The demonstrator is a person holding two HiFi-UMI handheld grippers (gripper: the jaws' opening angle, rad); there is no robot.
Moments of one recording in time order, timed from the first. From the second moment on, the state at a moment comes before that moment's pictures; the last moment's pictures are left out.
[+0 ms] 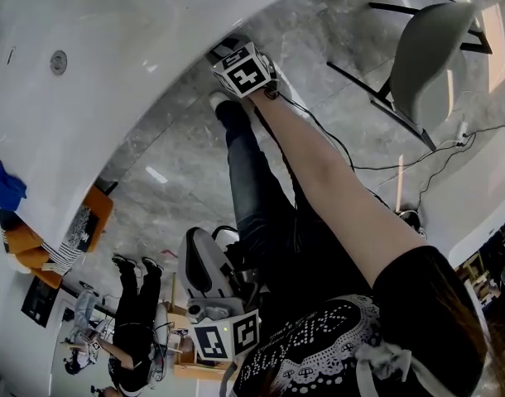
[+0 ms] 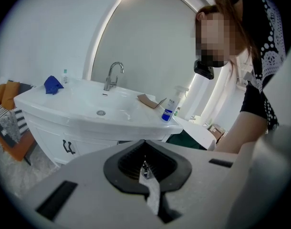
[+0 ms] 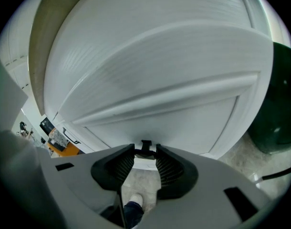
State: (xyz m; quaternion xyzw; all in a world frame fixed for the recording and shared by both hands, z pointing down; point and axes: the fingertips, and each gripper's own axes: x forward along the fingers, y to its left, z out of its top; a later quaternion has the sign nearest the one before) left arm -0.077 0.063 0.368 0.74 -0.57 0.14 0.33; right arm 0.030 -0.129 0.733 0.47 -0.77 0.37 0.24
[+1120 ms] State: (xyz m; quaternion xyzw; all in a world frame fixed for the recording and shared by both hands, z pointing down) left arm -0.073 0.056 0.351 0.75 -0.57 0.10 0.32; right arm 0.041 -0.064 0.735 0.45 -0.76 0.38 0.26
